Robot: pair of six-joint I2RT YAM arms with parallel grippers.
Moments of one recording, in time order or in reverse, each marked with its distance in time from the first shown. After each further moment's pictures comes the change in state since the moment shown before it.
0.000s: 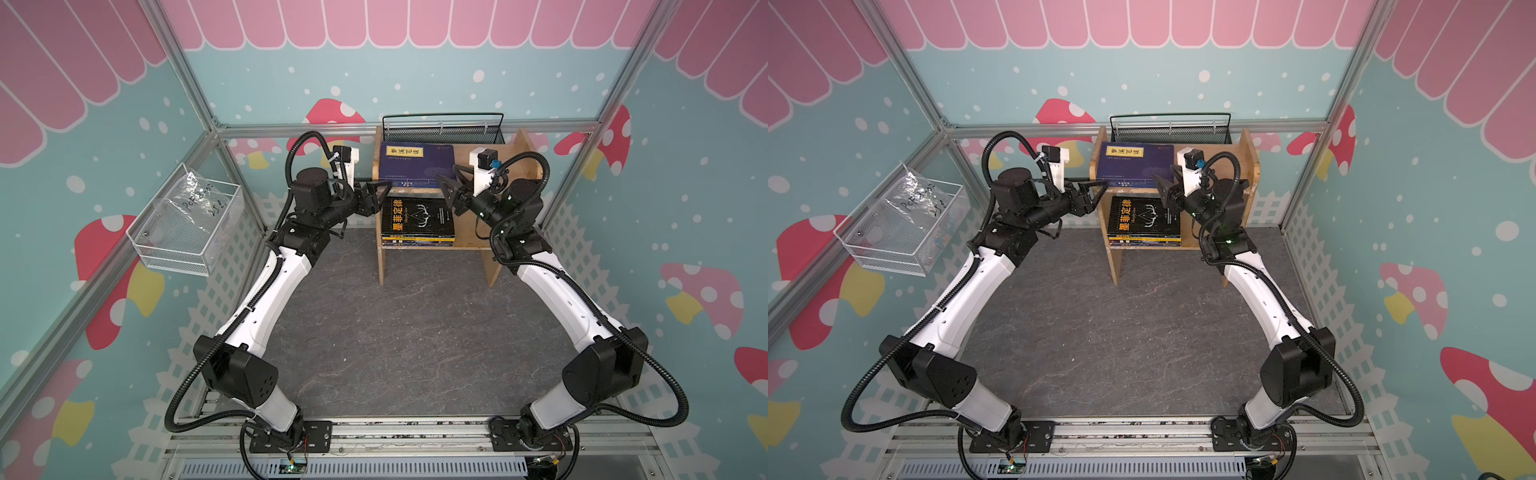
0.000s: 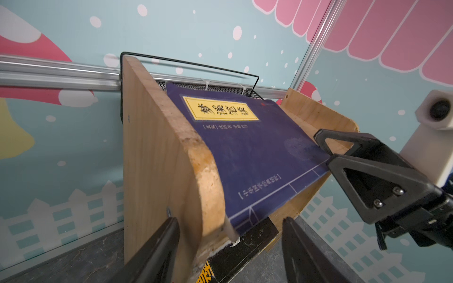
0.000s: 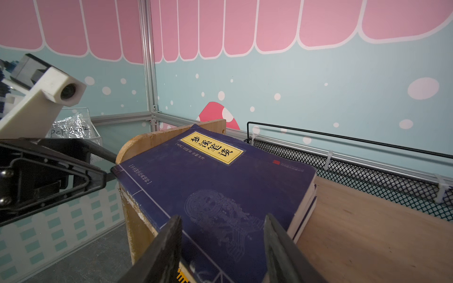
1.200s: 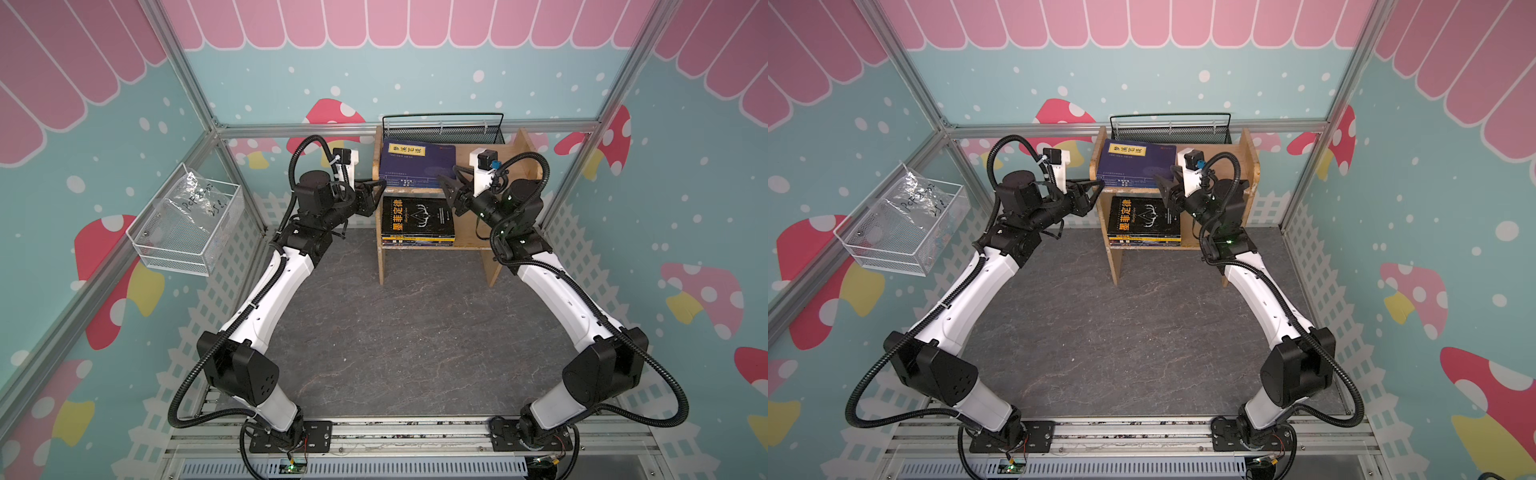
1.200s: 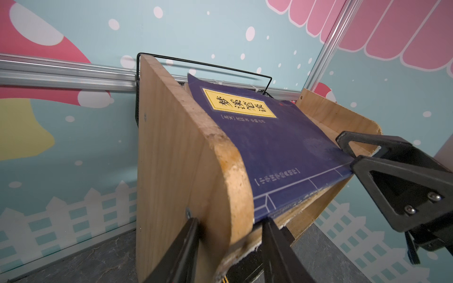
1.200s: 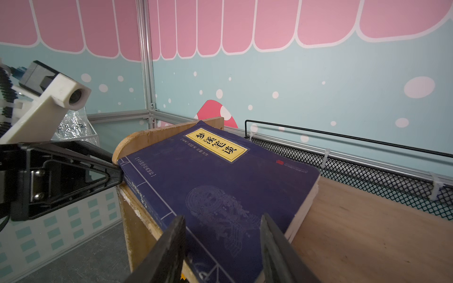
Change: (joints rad) left arm 0.000 0.010 -0.027 0.063 -0.045 0.004; right arm -0.002 -0.001 -0.004 -0.003 0.003 -0.009
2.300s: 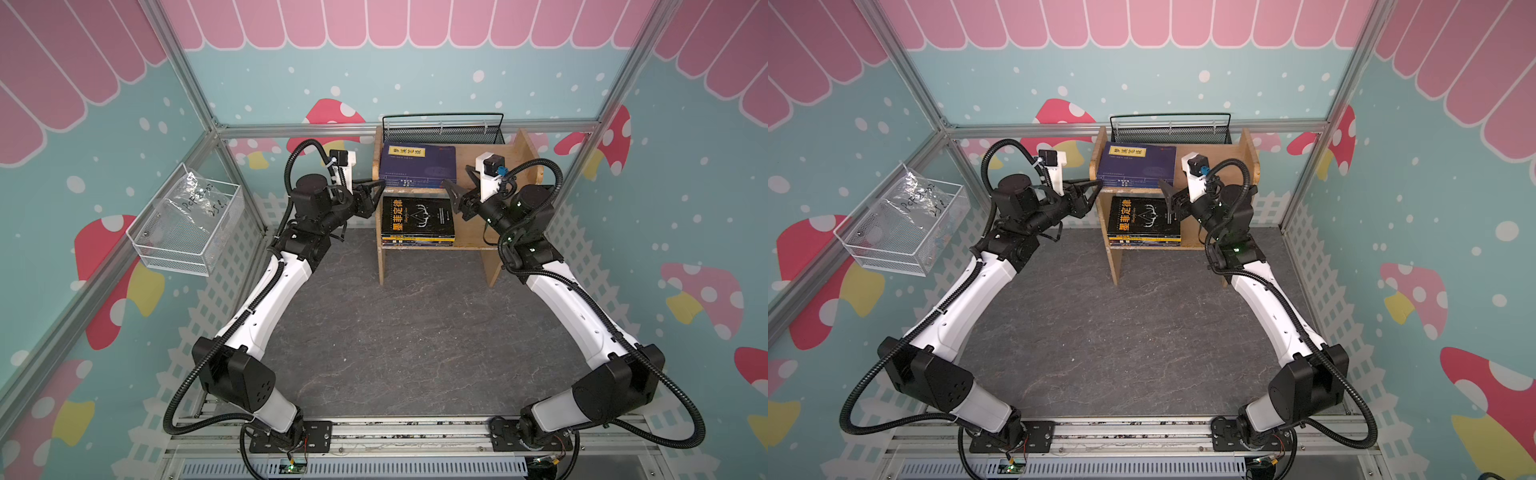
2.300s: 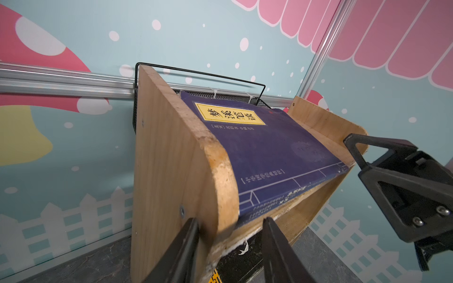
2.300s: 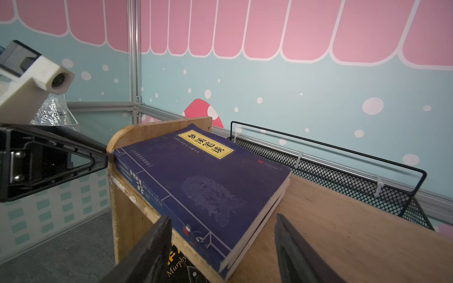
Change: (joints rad) left arm 0.000 -0.040 -0.050 0.050 0.005 -0.019; right arm 0.000 -0.089 -0.069 -0.033 0.063 -0.107
